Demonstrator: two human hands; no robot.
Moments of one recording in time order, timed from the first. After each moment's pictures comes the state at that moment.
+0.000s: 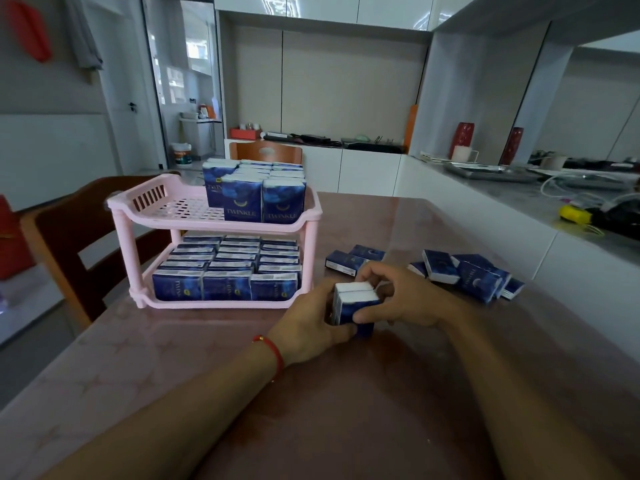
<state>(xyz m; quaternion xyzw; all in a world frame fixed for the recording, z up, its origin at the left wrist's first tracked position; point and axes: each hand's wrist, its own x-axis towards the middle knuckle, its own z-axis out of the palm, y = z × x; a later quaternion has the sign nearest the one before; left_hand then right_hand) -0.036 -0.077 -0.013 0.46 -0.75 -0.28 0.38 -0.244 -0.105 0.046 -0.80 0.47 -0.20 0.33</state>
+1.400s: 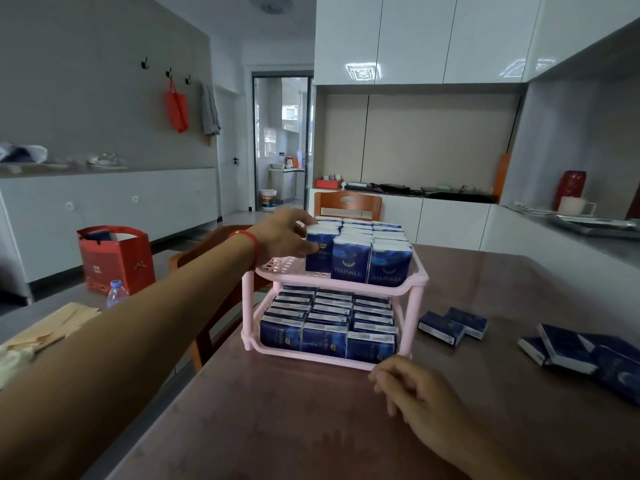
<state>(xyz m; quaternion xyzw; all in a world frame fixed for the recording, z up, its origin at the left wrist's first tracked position) 0.158 -0.120 0.164 0.63 -0.65 -0.23 0.36 -0.128 -0.067 0.002 -0.79 0.36 -0.34 0.36</state>
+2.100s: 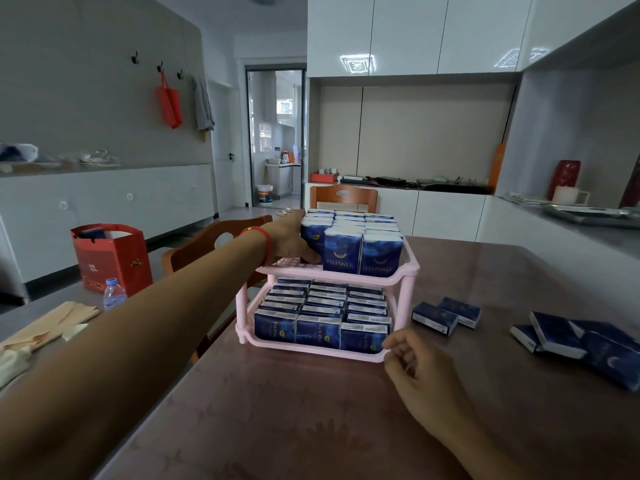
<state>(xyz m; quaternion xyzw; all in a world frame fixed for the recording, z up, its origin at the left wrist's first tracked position) 0.145 -0.139 0.153 0.65 -0.64 -0.25 0.33 -0.130 -0.079 -0.008 -0.77 0.43 -0.44 0.20</state>
